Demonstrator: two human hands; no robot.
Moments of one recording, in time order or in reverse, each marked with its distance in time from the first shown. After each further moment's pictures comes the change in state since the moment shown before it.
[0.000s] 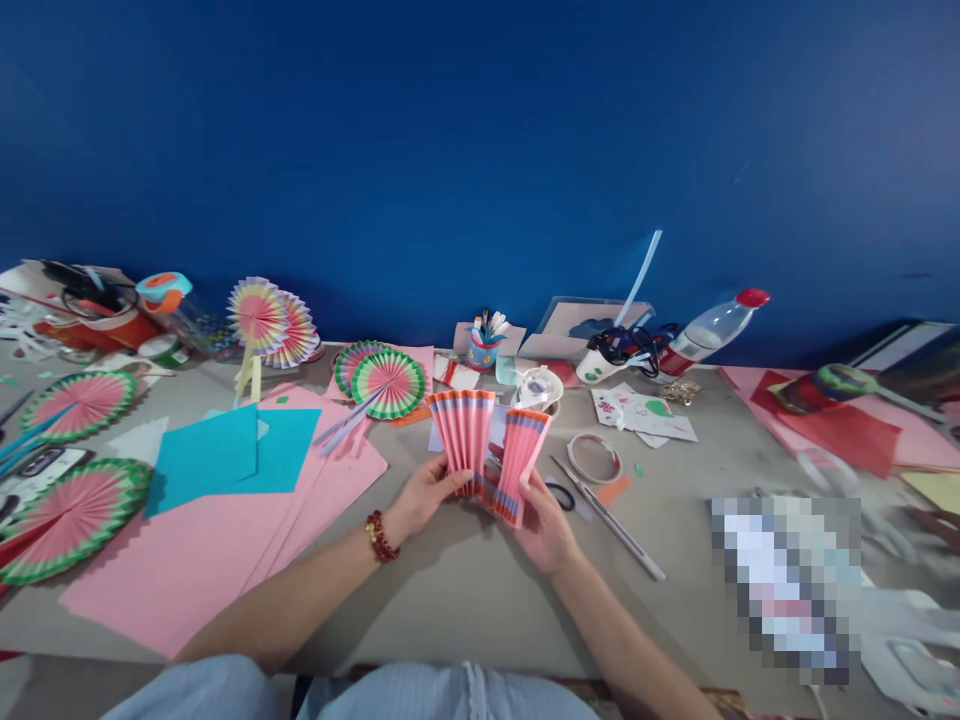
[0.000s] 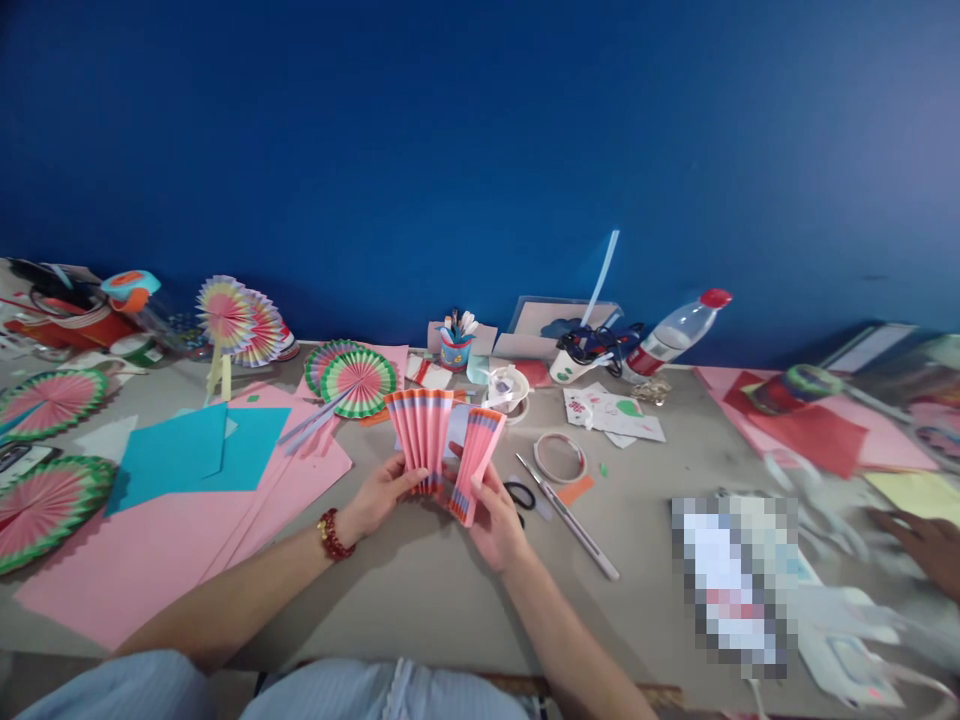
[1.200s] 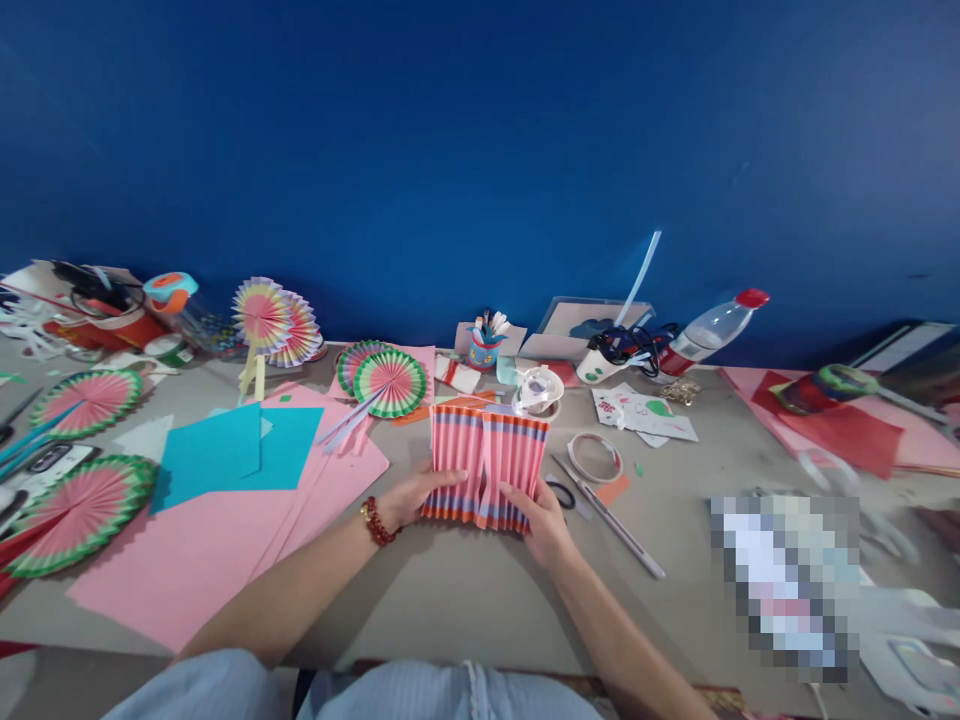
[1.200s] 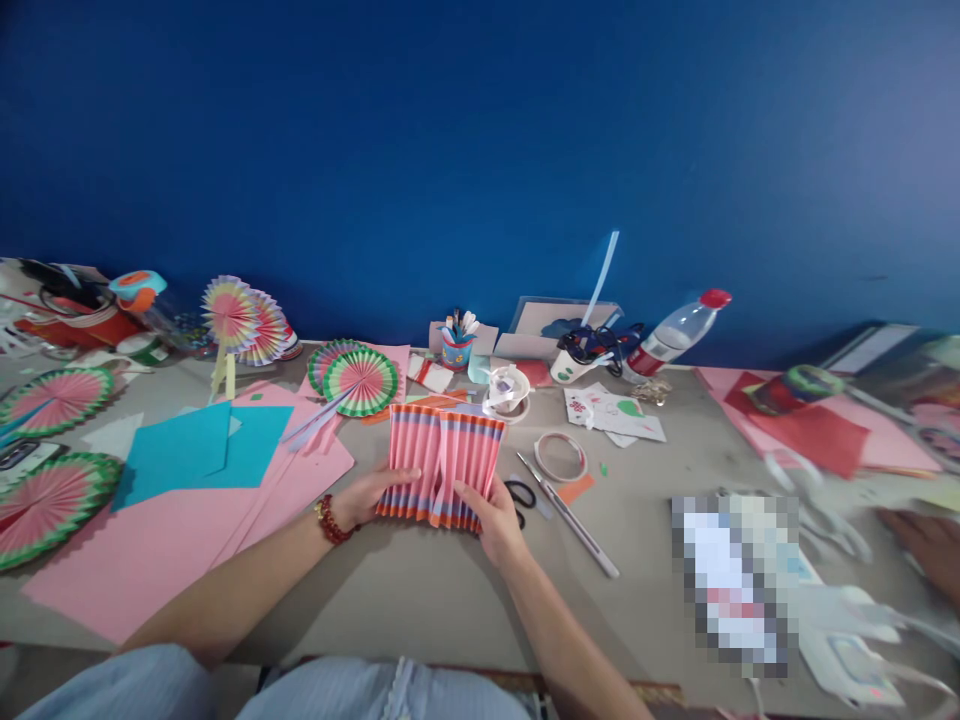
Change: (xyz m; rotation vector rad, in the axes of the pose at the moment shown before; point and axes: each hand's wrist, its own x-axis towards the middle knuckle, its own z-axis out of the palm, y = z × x) left_hand -0.004 0.022 -0.007 -0.087 -0.016 -0.252; right_hand 0.003 0.009 -0.006 -0.267 0.195 -0.073
